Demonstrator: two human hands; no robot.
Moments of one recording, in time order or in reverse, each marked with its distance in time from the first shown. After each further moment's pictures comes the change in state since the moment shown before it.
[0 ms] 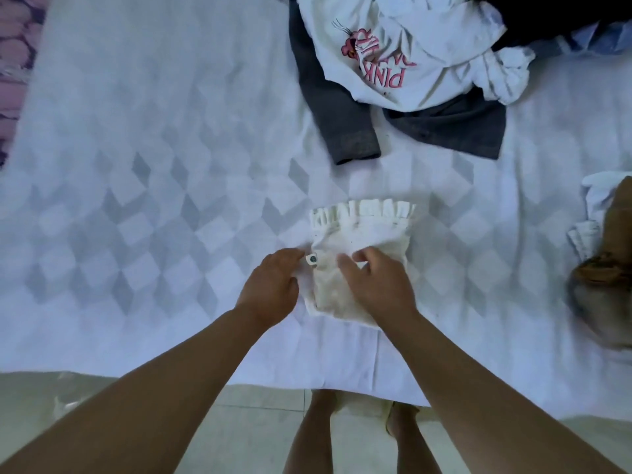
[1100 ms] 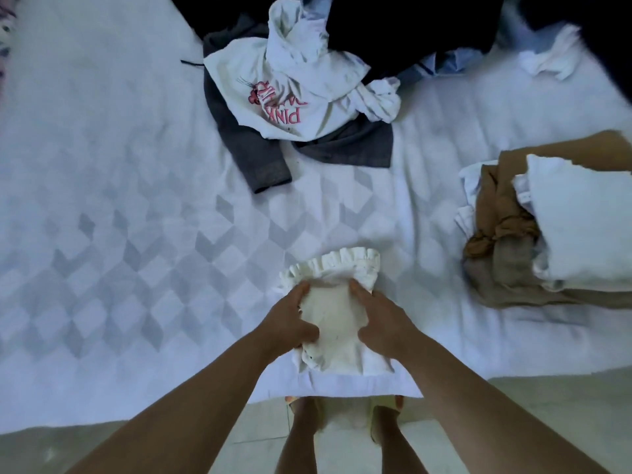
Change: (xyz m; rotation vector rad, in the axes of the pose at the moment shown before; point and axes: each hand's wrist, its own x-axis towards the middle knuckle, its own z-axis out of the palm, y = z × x) left_hand -0.018 0.146 0.041 -0.578 -0.419 -0.323; right_hand -0.038 0.127 -0.086 -0.180 -0.263 -0.091
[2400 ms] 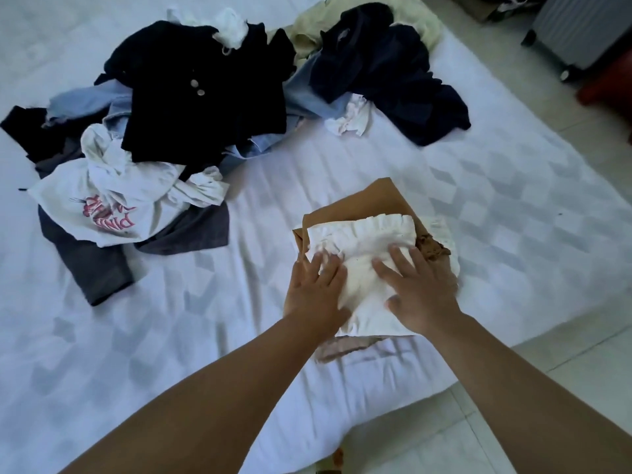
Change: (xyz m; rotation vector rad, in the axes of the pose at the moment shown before) left_hand 0.070 0.236 0.247 1.482 0.132 0.538; right_hand -0.079 0.228 -0.225 -0.464 0.367 0.209
